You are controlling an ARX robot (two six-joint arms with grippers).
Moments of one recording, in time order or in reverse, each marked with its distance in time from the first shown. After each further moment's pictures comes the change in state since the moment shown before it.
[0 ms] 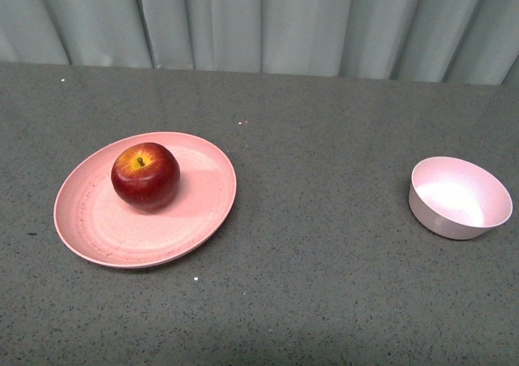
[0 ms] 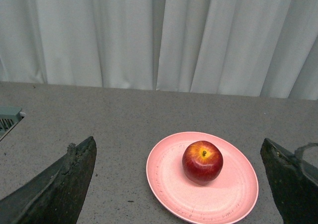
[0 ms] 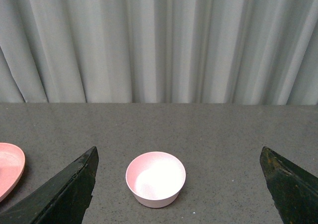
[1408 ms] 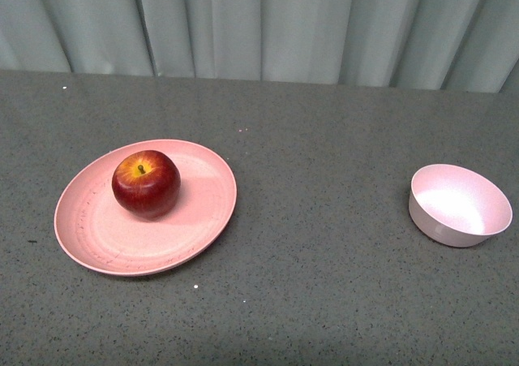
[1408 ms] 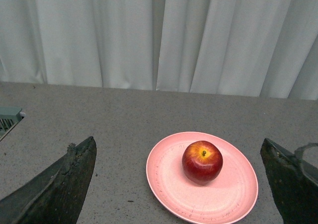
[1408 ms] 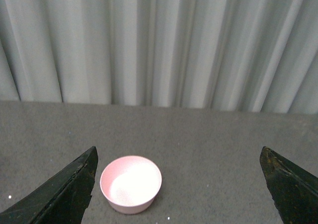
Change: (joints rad) left arm 0.000 0.000 0.000 0.000 0.000 0.000; right arm -0.057 0.216 0.013 0.175 -0.006 -0.098
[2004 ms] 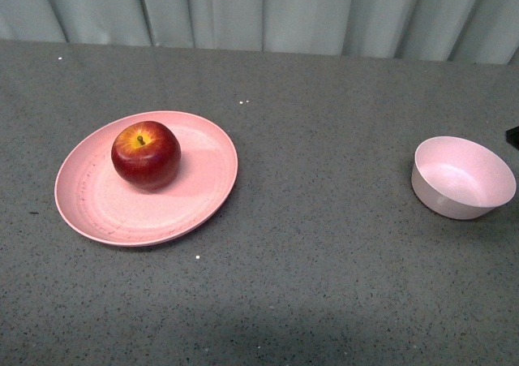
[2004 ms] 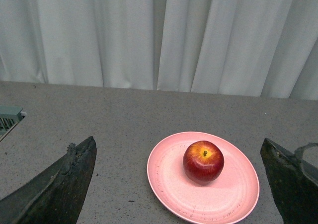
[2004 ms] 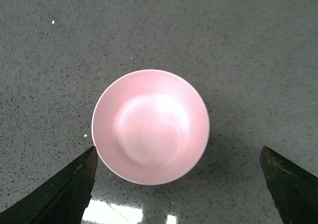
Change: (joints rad) left arm 0.000 0.000 0.000 0.000 0.000 0.000; right arm 0.007 1.514 0.682 0.116 -0.147 -0.101
